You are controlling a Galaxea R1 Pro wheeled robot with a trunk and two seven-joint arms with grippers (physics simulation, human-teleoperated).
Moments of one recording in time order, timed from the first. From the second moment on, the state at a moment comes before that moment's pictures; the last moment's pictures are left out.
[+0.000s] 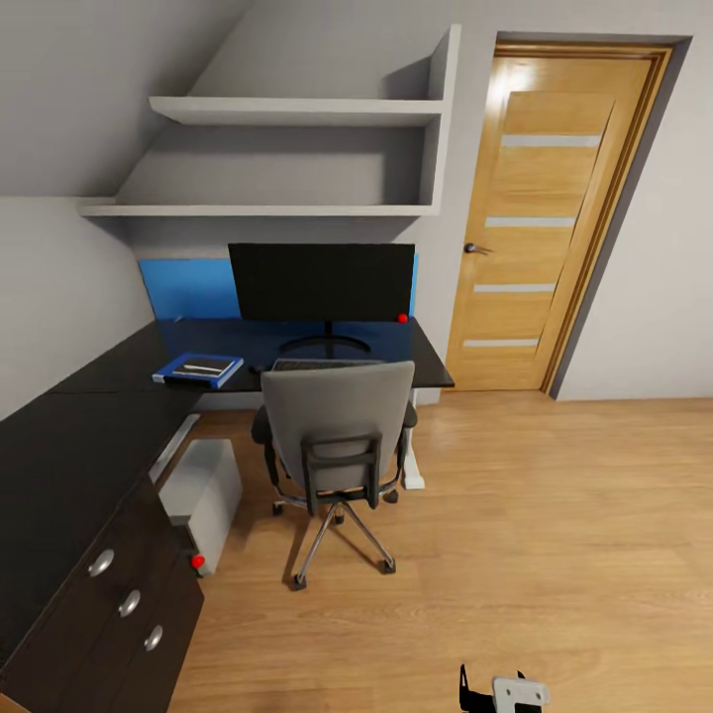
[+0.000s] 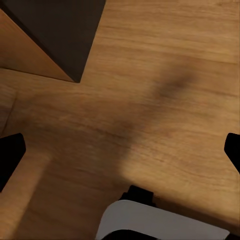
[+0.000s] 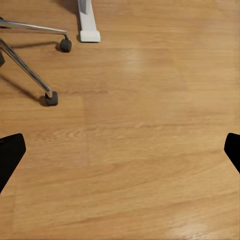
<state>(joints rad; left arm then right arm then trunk) -0.11 -0.08 -0.20 -0.02 0.32 -0.65 0.33 -0.39 0.06 0.82 0.02 -0.71 -0.76 -0.31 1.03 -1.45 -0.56</state>
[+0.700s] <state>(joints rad) -0.11 -0.05 -0.20 -0.02 0.32 -0.53 0.18 -0.39 0.06 0.82 0.02 -0.71 -0.76 -0.31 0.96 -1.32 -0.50</state>
